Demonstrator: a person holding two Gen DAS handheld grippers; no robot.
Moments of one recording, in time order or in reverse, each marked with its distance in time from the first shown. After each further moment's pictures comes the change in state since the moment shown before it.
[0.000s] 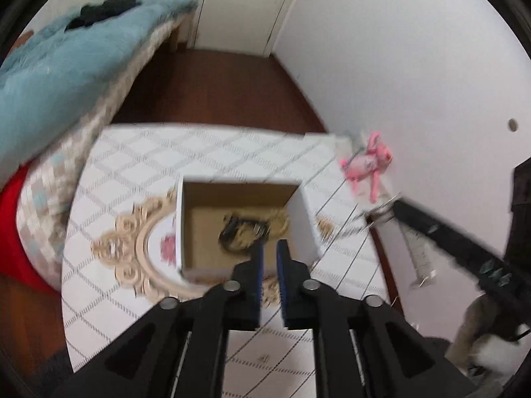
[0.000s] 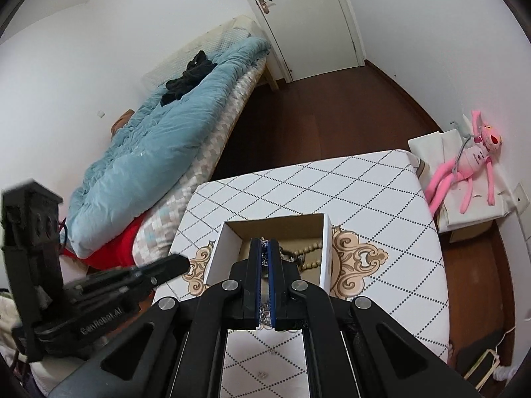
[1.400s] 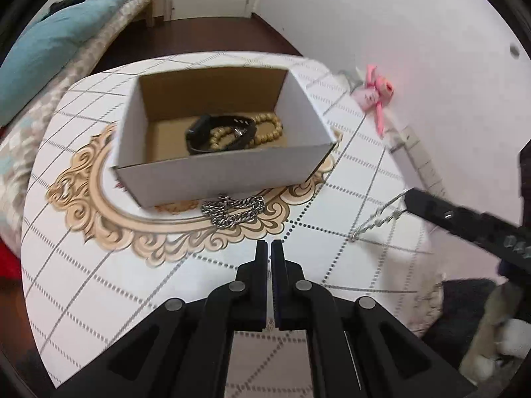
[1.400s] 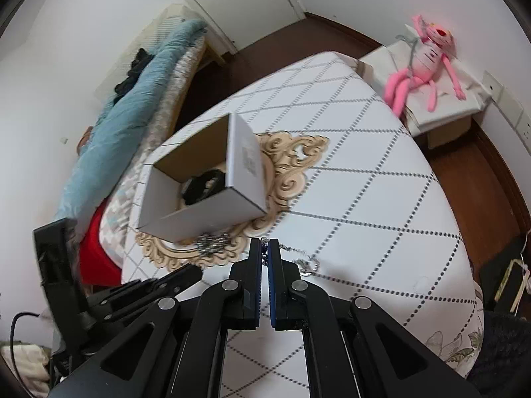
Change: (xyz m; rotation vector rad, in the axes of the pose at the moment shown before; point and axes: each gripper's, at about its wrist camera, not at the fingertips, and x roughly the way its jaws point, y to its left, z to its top) left arm 0.061 -0.017 -0.078 0.111 0.120 0.006; right arm 0.027 -0.082 -0.109 0.253 0.100 -0.045
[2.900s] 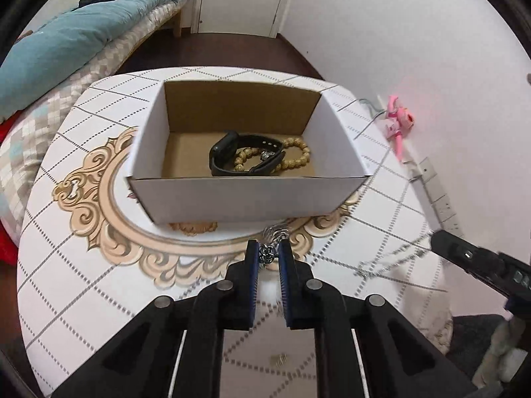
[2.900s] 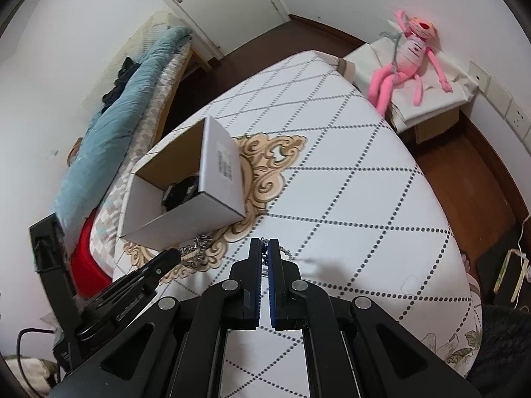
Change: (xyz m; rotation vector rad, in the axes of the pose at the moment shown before) left arm 0.013 0.017 0.000 -0.073 -0.105 0.054; right arm 0.004 -0.021 -0.001 0.044 -0.019 -0.037
